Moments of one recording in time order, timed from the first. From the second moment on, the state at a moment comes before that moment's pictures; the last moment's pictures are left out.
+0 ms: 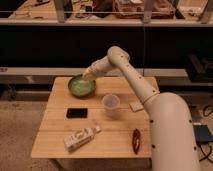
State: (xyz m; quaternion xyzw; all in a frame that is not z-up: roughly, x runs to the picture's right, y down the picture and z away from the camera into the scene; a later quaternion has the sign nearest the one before) arm -0.121 -0.071 0.873 0.06 -0.46 -0.50 0.73
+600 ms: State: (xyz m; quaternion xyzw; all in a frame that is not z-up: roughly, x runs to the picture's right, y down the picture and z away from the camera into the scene) arm -0.118 -0.086 0.964 0.02 -0.36 -0.55 0.75
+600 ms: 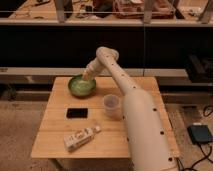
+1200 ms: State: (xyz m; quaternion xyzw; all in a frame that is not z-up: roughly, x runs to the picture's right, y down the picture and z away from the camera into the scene) arm -0.106 -0.077 0.989 0.08 -0.26 -0.60 0.76
